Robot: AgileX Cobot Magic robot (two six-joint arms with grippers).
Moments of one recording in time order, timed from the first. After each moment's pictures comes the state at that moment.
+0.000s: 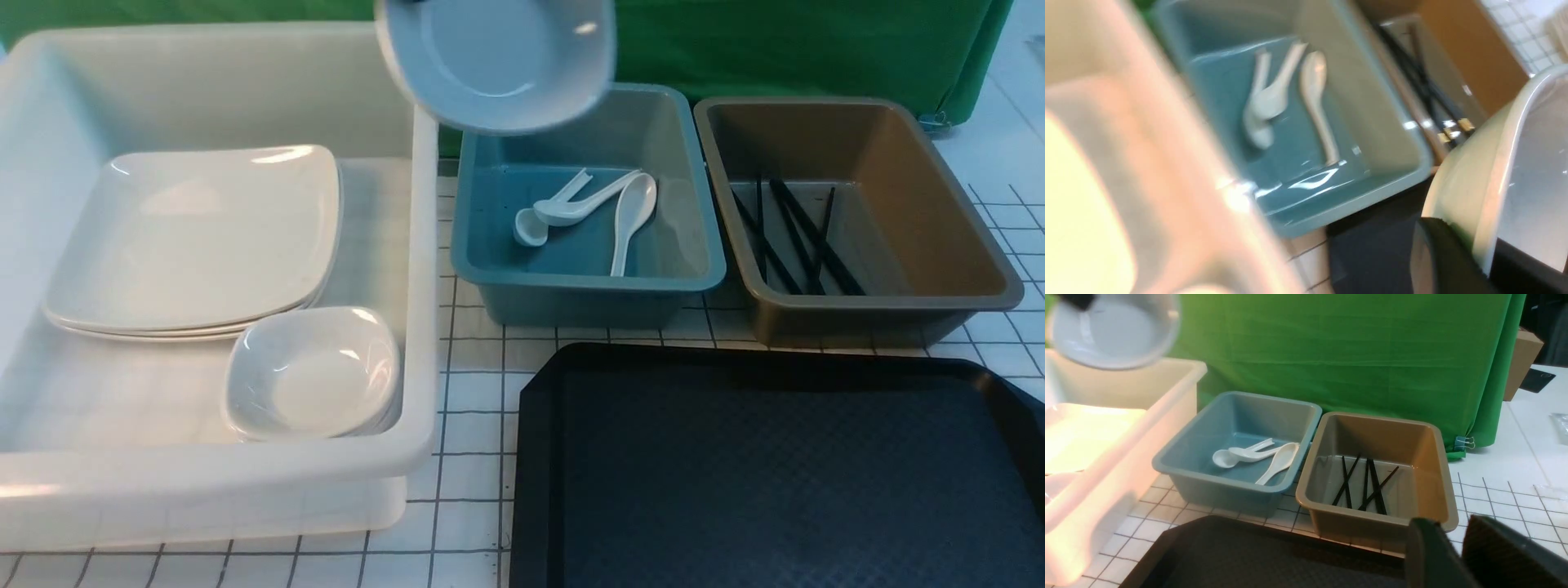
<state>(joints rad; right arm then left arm) 0.24 0.17 -0.85 0.00 0.90 -0.05 -0.17 1.65 -1.92 -0.36 1.21 0.04</state>
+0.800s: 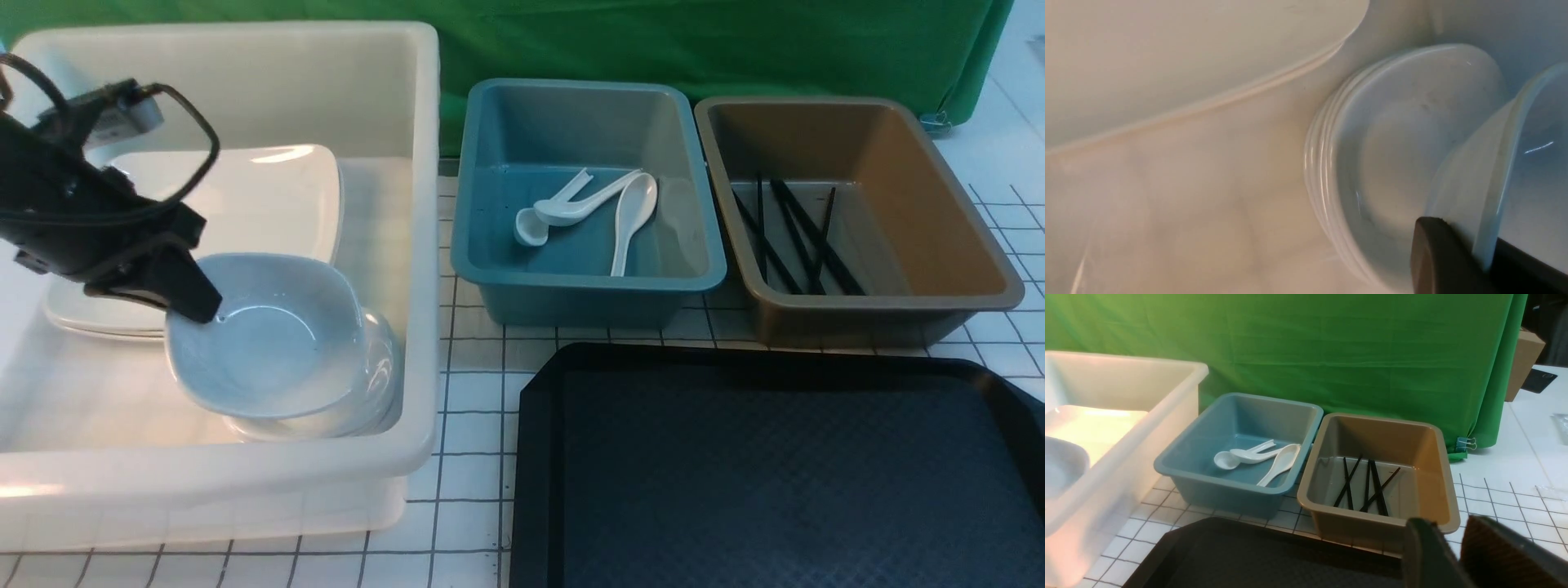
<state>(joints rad) 0.24 0.17 -0.85 0.00 0.90 -0.05 0.17 1.73 -1.32 -0.50 1.11 0.55</state>
